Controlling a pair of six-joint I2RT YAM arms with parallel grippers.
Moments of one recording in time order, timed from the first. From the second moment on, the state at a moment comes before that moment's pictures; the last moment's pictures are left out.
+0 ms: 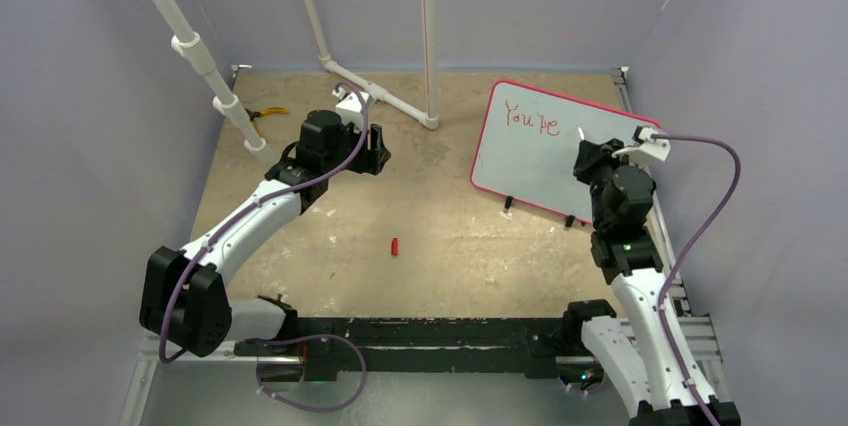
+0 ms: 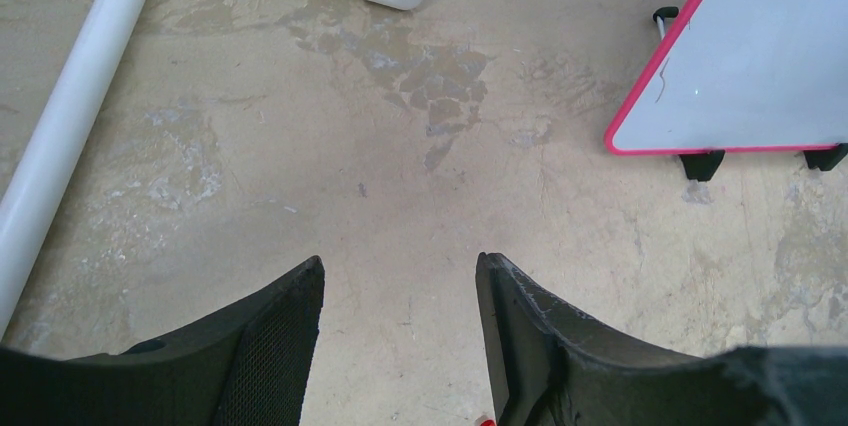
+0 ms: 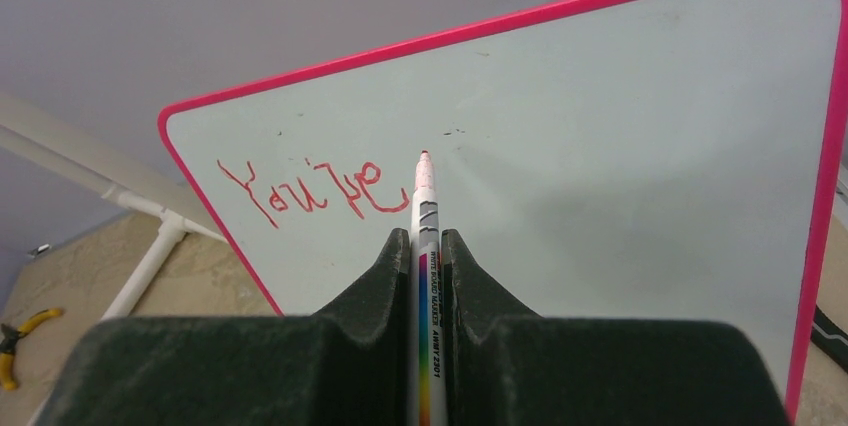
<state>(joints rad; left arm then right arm) -0.41 1.31 0.95 -0.11 0.12 -0.18 0.09 0.69 0.64 0.00 0.28 0.44</state>
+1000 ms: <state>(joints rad) -0.41 1.31 0.95 -0.11 0.10 -0.18 0.08 0.76 0.63 0.03 0.28 0.44</state>
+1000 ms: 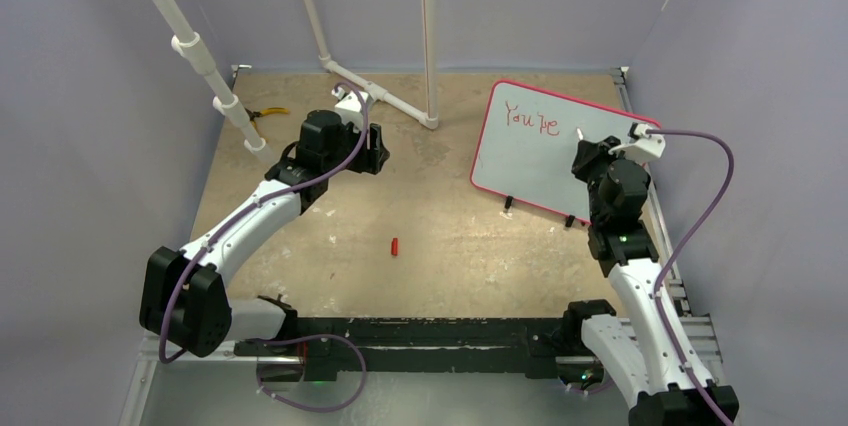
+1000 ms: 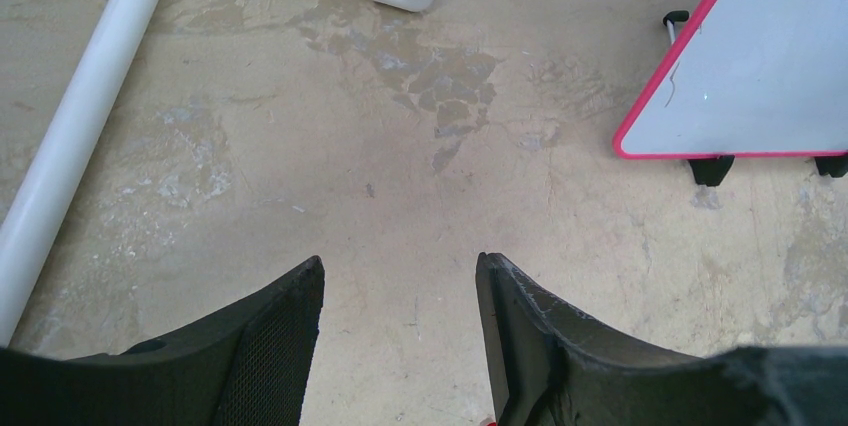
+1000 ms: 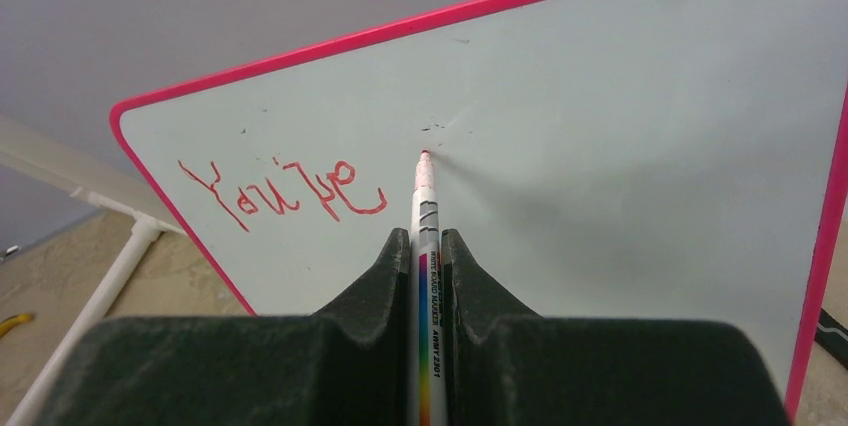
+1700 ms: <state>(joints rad) -0.41 1.30 0.95 -0.11 0.10 -0.18 0.08 0.81 0.63 0.04 0.24 0.43</state>
